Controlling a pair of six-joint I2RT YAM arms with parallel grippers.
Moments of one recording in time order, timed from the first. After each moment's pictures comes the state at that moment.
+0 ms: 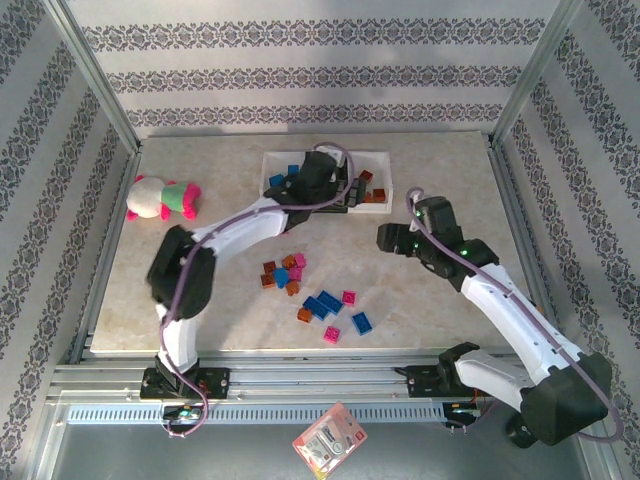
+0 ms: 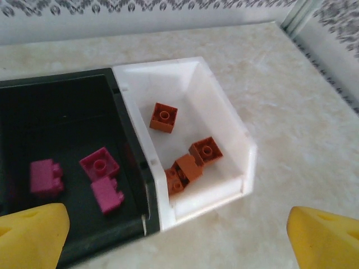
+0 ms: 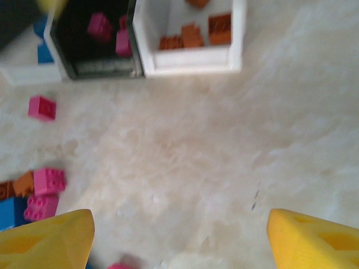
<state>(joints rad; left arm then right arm) -0.65 1.88 1.49 -0.12 -0.10 -0.35 0.40 1.05 0.86 -0.61 0.00 0.44</state>
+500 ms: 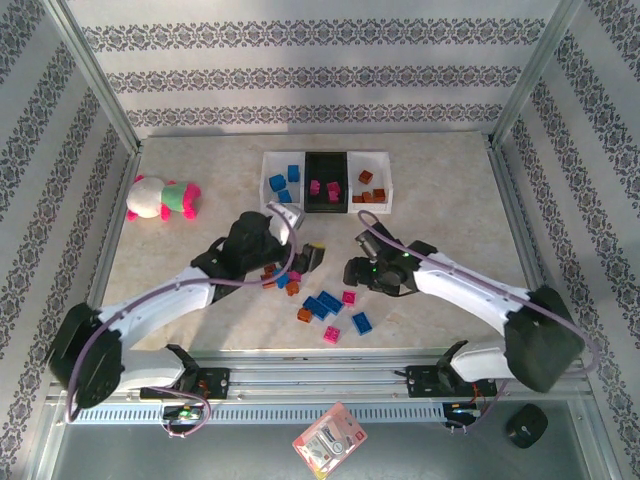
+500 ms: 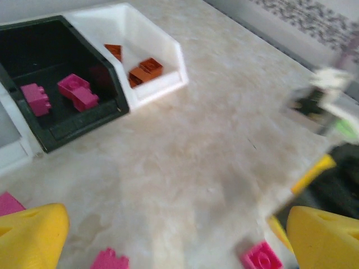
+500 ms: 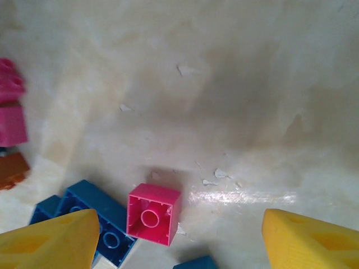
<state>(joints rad) -0.65 1.22 0.73 0.04 0.18 -0.13 0.68 1.36 0.83 -0.67 -0.03 0.86</state>
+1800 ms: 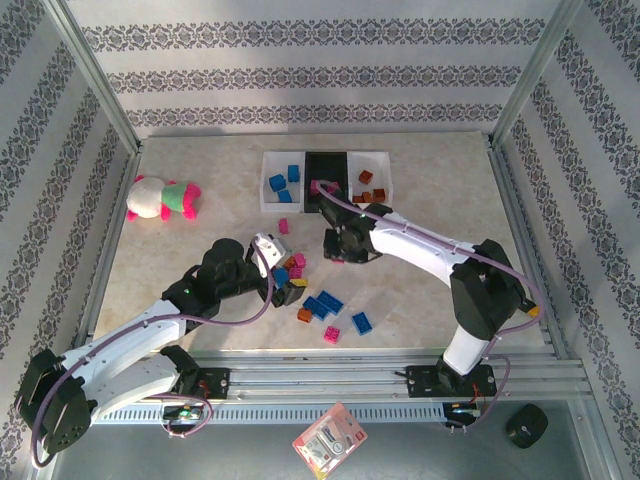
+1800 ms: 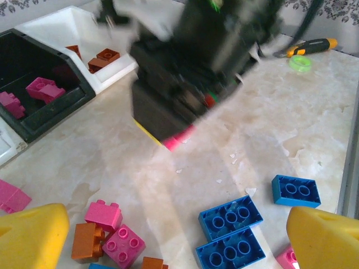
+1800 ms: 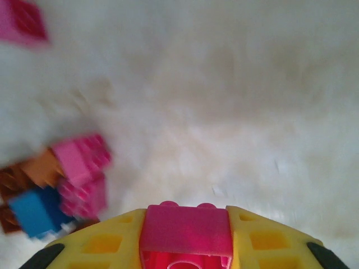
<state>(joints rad) -0.65 0.94 0.54 -0.03 0.28 0.08 0.69 1.72 1.31 -0.77 0.04 0.80</state>
